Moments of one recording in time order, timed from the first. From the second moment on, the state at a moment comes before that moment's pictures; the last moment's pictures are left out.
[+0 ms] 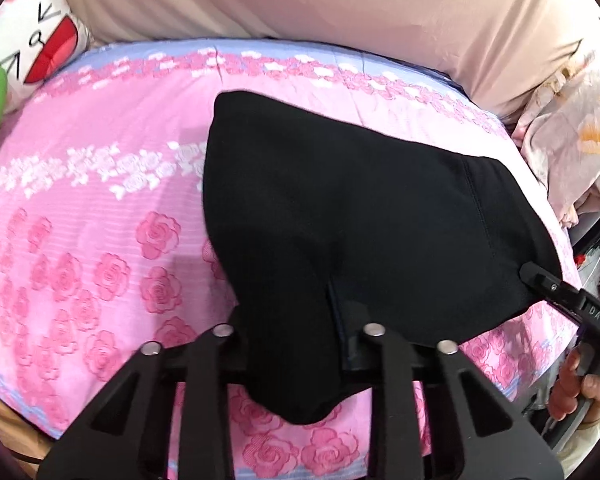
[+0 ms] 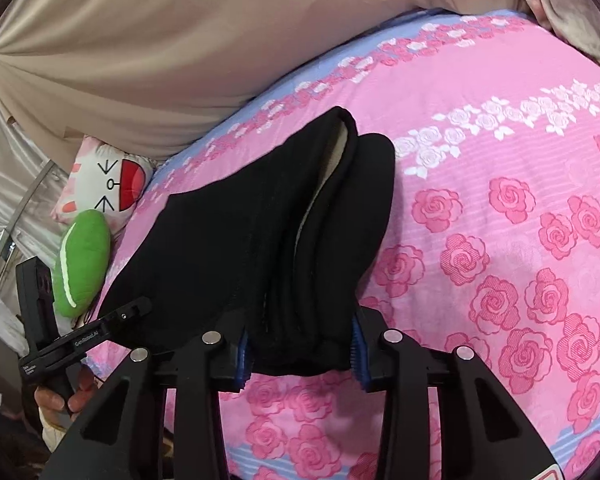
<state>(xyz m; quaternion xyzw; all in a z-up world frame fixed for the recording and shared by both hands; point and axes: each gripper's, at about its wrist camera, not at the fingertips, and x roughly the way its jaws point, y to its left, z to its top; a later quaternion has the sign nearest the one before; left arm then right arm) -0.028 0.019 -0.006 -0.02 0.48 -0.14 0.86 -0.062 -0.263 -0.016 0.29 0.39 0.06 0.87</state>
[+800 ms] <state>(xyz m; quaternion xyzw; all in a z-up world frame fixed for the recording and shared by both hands) -0.039 0.048 -0.009 -0.14 0.50 -0.19 0.84 -0.097 -0.256 -0.016 0.30 0.39 0.08 0.87</state>
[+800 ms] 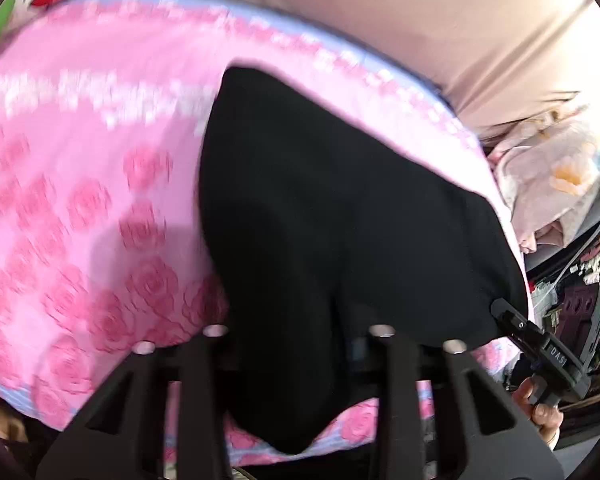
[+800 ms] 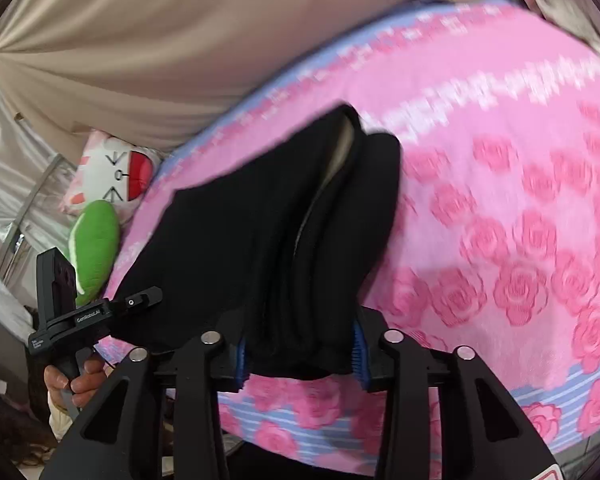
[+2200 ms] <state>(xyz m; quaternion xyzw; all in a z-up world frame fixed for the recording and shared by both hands) 0.270 -0.013 -0.023 0.00 0.40 -0.16 0.90 0.217 -0.328 -0.027 0.28 0.34 0.01 0.90</state>
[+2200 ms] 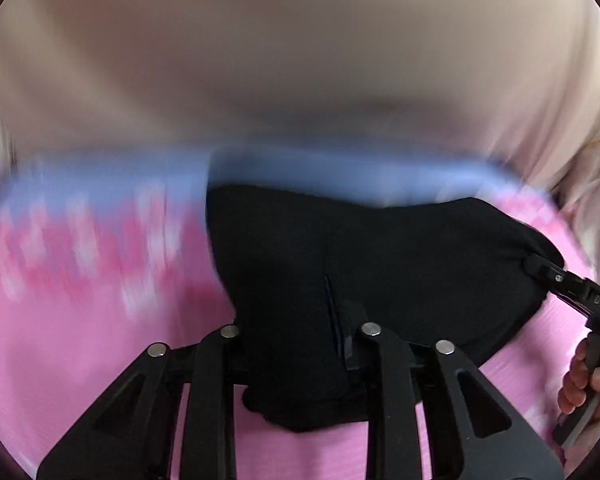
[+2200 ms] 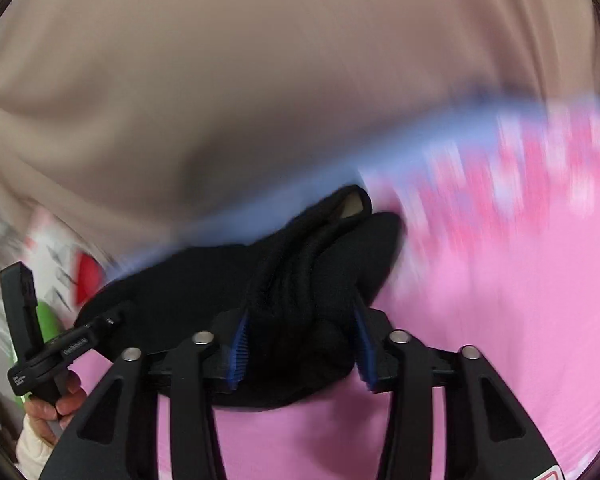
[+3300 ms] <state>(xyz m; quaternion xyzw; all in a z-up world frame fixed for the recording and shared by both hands) 0.240 0.025 -0.034 -0.11 0.45 -0.13 0.88 0.197 -0.334 -0.028 0.30 0.39 0.04 0.87</state>
